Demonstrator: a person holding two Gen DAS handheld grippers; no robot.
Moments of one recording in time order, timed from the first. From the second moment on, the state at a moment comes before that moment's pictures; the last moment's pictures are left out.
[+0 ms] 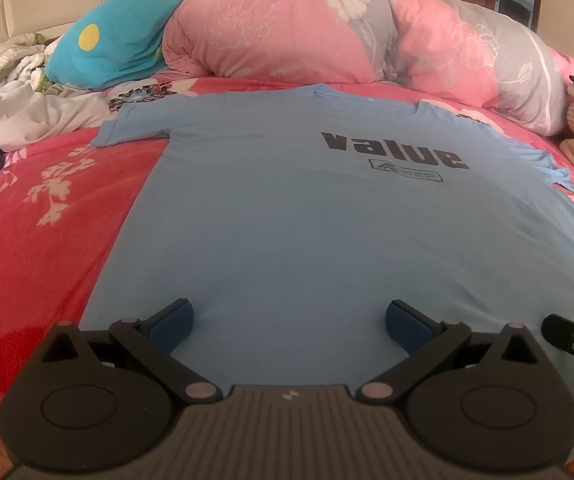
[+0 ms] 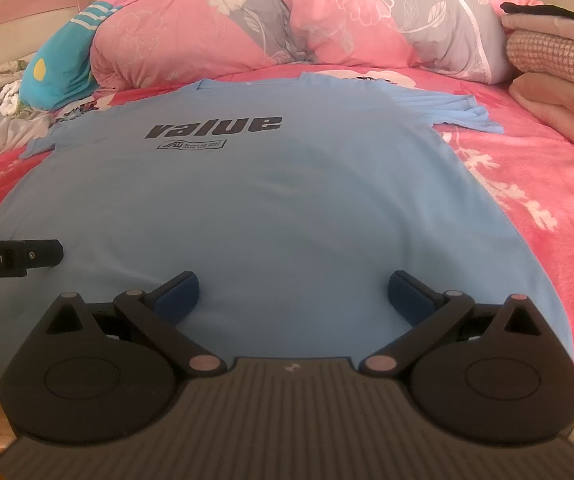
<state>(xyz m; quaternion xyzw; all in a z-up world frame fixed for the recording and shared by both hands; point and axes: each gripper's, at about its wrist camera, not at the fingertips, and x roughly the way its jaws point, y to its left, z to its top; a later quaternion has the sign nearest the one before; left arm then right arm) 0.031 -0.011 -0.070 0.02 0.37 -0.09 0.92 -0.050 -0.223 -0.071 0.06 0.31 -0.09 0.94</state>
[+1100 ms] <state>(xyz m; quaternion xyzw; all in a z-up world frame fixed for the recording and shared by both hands) 0.050 0.035 -0.017 -0.04 0.28 -0.09 0.95 -0.052 -0.222 -0.032 0.08 0.28 -0.06 0.96</state>
